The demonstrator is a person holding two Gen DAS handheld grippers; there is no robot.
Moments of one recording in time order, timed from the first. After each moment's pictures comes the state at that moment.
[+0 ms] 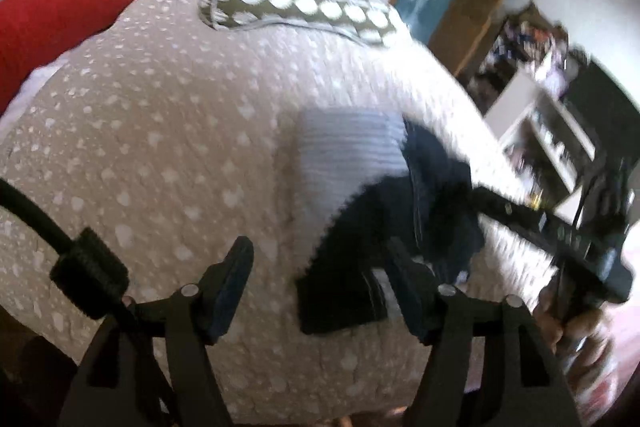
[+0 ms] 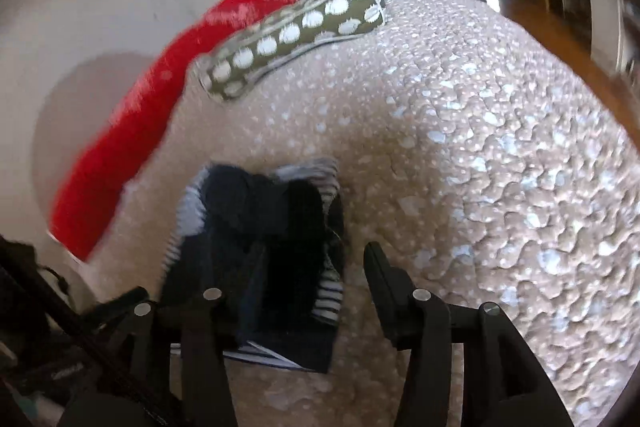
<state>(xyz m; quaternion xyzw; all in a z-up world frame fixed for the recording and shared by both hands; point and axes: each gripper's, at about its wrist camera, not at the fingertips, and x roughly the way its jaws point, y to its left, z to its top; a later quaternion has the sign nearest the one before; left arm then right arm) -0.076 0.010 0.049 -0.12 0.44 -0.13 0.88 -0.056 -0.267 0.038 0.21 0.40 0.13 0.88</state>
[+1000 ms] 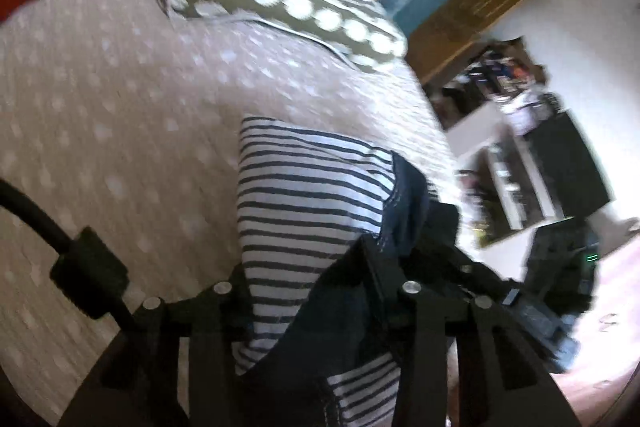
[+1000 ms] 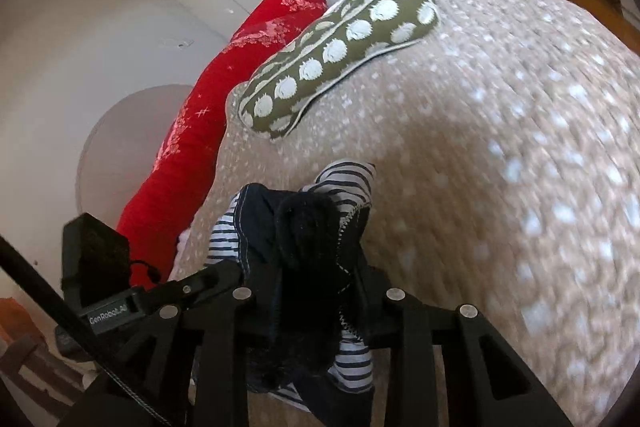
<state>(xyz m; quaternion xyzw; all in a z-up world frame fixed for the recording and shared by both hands) 0.072 0.016 0.044 -0.19 0.48 -0.20 0.83 0.047 -0.224 0.049 0.29 0.39 0.20 0.85</state>
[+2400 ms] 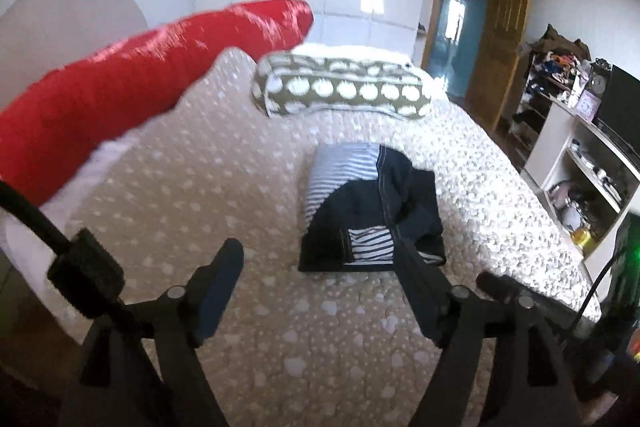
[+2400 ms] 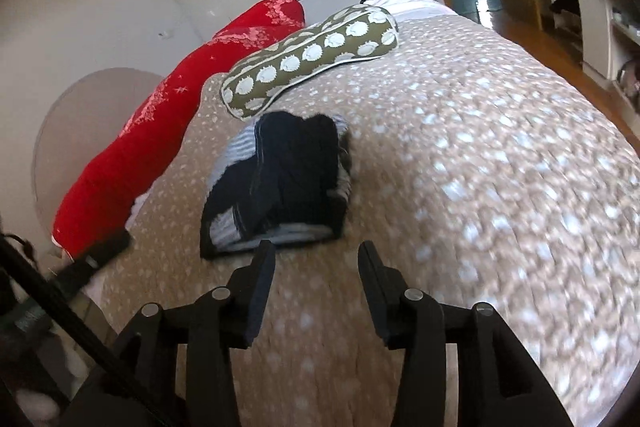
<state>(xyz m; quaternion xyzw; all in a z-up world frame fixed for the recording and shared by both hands) -0.123 0.012 0.103 -0.04 0.32 -0.03 0.95 -0.093 -0.208 0.051 0.19 0.36 0.10 0.91</state>
